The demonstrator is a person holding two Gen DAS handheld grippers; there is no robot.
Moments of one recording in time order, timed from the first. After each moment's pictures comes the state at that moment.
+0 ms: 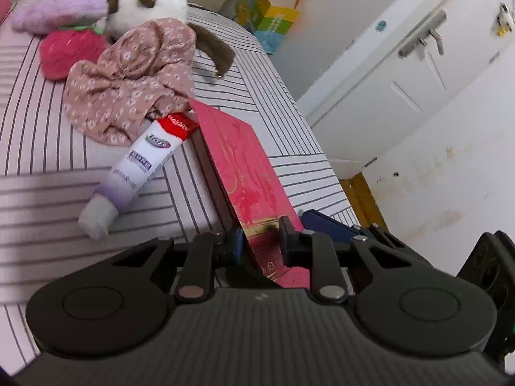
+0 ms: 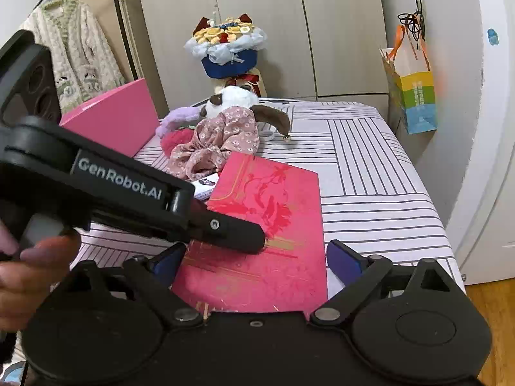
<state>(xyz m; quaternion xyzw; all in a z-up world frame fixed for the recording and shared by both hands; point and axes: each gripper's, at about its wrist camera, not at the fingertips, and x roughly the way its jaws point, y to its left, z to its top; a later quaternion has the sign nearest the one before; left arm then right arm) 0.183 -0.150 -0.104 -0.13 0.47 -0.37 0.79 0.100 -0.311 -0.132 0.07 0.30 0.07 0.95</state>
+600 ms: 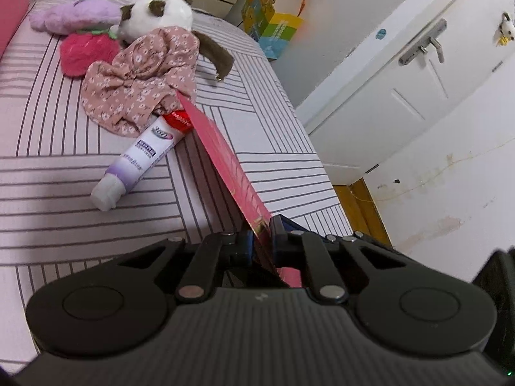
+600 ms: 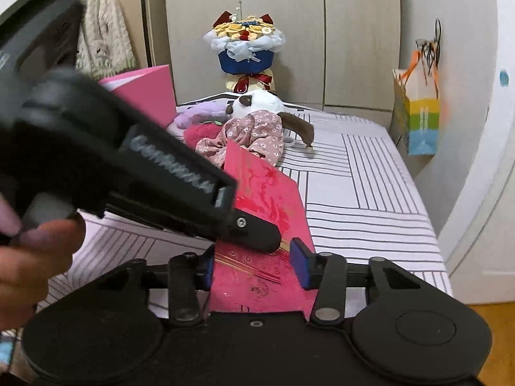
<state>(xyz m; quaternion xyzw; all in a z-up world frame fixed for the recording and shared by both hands) 0.168 -0.141 -0.089 -0.14 0.47 -0.36 0.79 0.080 -0.273 -0.115 -0.01 0.29 0.06 0.95</state>
